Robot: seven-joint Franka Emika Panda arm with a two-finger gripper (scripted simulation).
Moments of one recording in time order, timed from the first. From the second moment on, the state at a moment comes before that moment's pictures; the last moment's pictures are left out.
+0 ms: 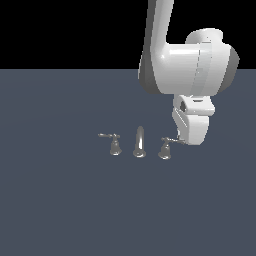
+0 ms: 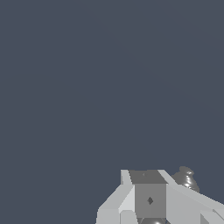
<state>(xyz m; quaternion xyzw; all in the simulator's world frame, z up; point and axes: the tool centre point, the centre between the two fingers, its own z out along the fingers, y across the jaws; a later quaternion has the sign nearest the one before) -0.032 -0.178 0.077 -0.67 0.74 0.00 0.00</state>
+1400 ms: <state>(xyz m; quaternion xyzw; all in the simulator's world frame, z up) -0.099 -0.148 0.076 -0.65 0.76 0.00 0.00</state>
